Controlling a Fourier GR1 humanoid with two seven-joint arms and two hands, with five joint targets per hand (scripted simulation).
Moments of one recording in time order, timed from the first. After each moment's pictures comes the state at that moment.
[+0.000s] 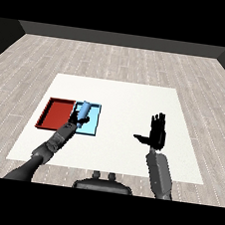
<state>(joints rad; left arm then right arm) -0.81 0.18 -0.49 -0.14 0.42 0.55 -0.04 -0.12 -0.09 0.05 -1.52 -0.46 -0.14 -0.35</state>
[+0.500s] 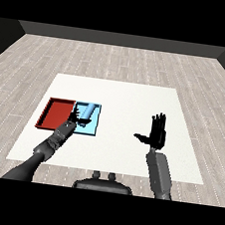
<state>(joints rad) -0.87 0.17 -0.45 -0.03 0.39 0.48 -0.03 -0.12 -0.08 0.03 -1.50 -0.46 -0.13 -0.36</state>
